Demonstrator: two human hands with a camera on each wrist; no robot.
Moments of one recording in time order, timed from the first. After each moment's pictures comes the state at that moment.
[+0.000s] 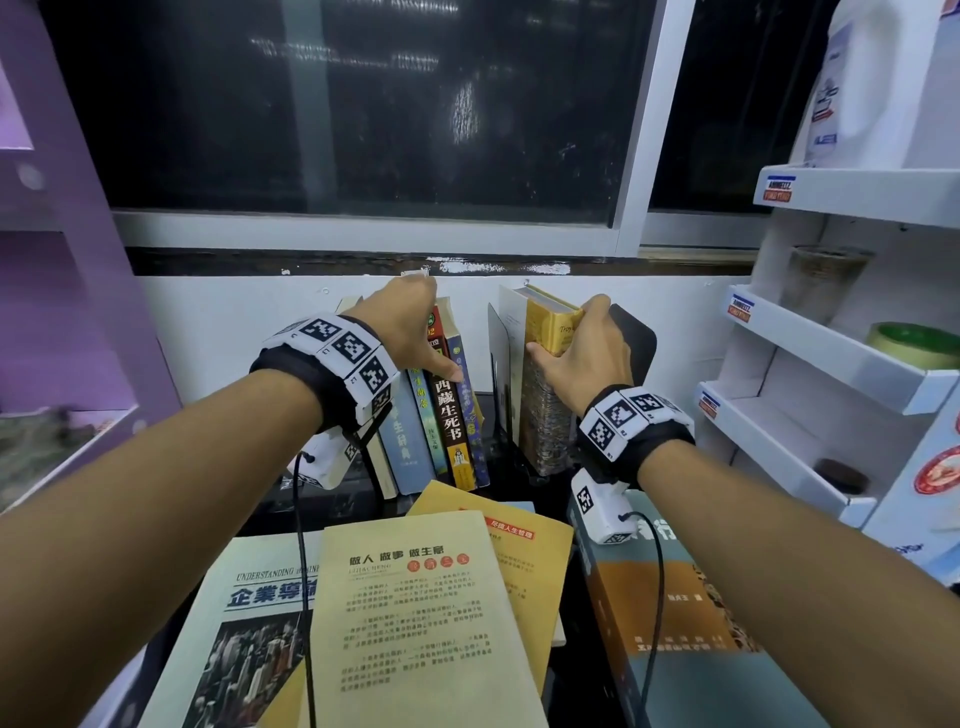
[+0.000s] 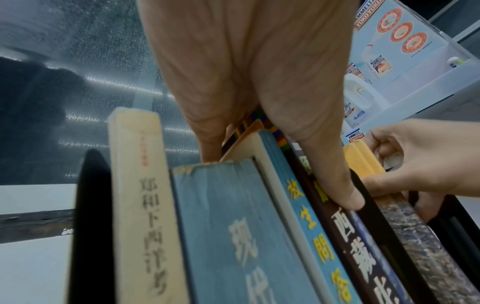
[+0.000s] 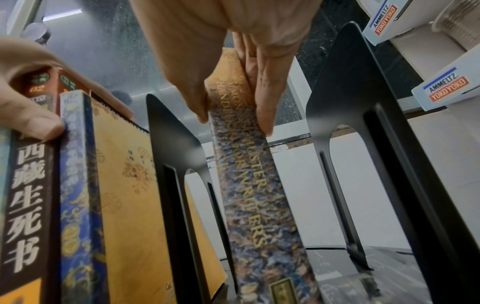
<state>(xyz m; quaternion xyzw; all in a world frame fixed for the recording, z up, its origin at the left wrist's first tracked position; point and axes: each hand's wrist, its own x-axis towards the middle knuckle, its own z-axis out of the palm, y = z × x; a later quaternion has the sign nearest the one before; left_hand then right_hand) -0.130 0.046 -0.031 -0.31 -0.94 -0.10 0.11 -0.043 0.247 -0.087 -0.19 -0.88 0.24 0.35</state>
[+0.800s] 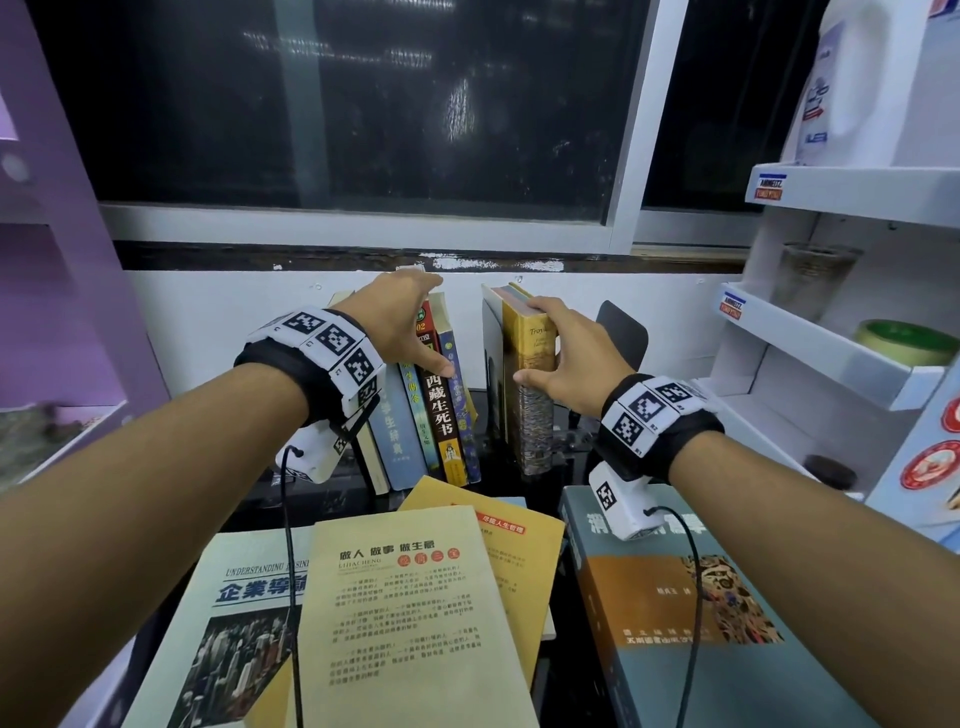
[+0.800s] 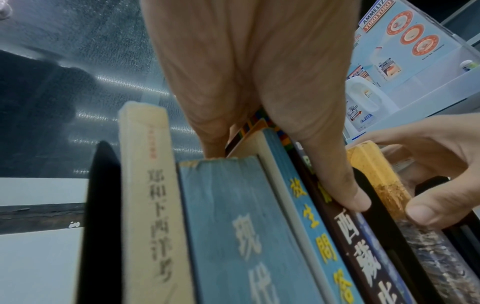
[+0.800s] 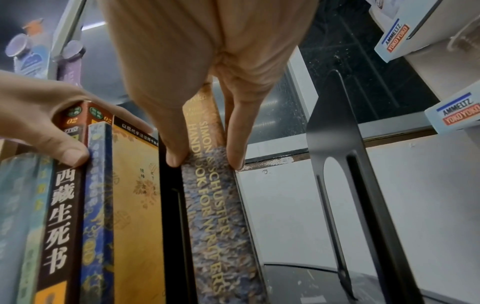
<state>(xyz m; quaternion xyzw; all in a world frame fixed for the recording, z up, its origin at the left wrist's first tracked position) -0.128 0.041 -0.028 -0.34 -0.93 -0.10 0.10 -0.037 0.266 -0.087 -0.02 -0.94 0.22 0.25</state>
